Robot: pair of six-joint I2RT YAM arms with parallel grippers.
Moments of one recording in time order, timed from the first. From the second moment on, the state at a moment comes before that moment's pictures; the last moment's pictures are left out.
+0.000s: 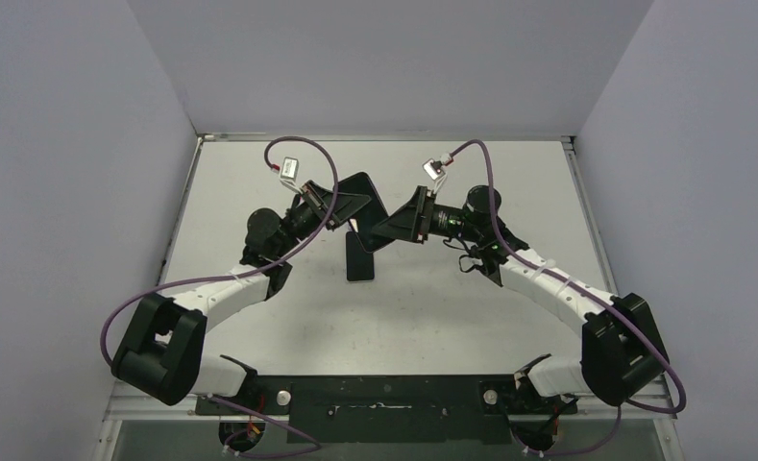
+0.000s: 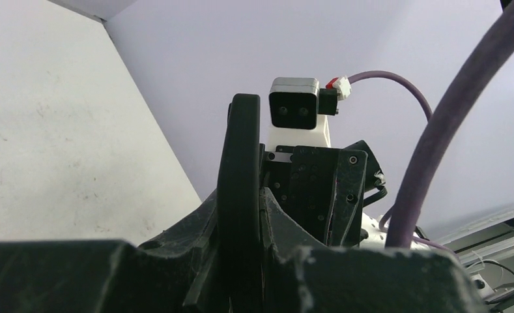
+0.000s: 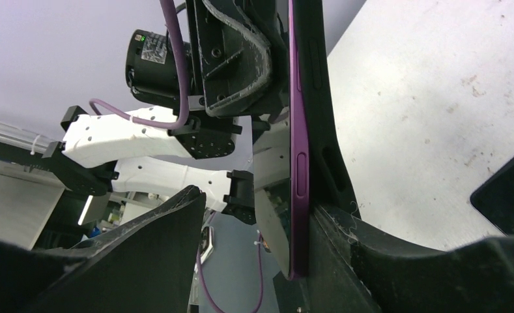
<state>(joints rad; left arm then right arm) -0.44 1.37 0.64 0.99 0.47 -1.28 0.54 1.35 0.84 0.48 -0.80 1.01</state>
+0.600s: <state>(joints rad) -0.48 1.36 0.66 1.02 0.43 -1.22 0.52 1.49 0.88 0.71 -0.90 1.11</state>
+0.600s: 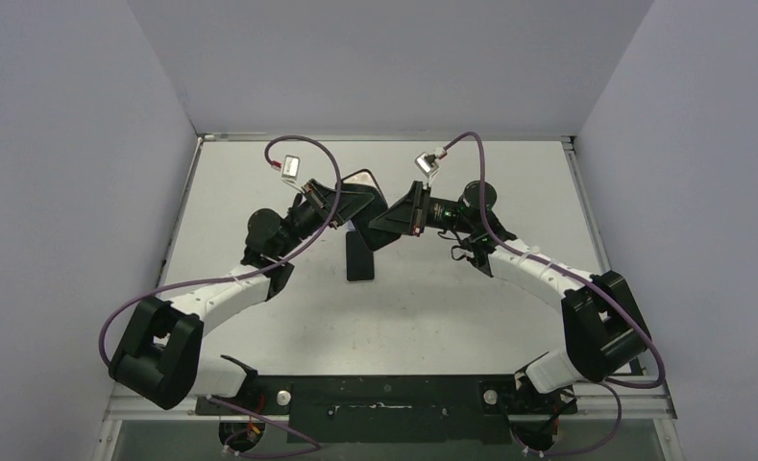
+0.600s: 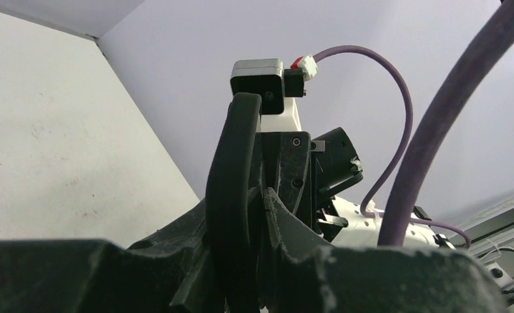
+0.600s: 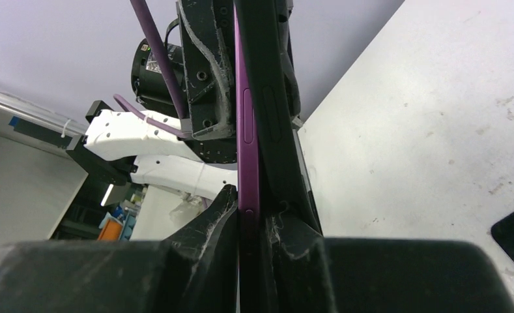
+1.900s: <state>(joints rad) -0.48 1.16 0.59 0.67 0.49 -0.98 0.45 1.48 0.88 0.78 -0.81 1.21</state>
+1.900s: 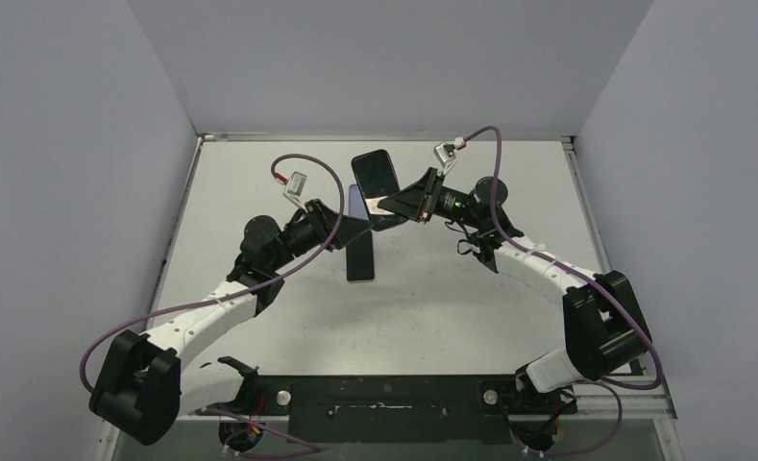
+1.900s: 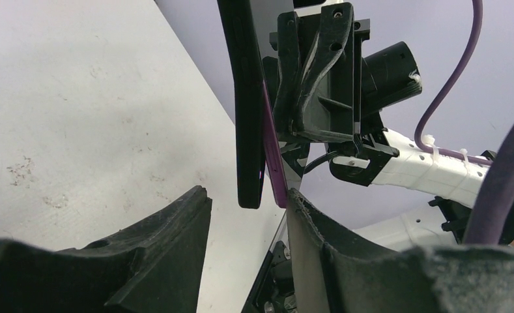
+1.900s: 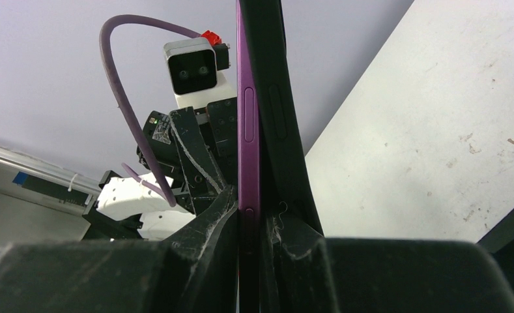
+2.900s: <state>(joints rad) -0.49 1.18 0.53 0.71 0.43 -0.97 0.45 1.48 0.89 0.82 -0.82 1.24</state>
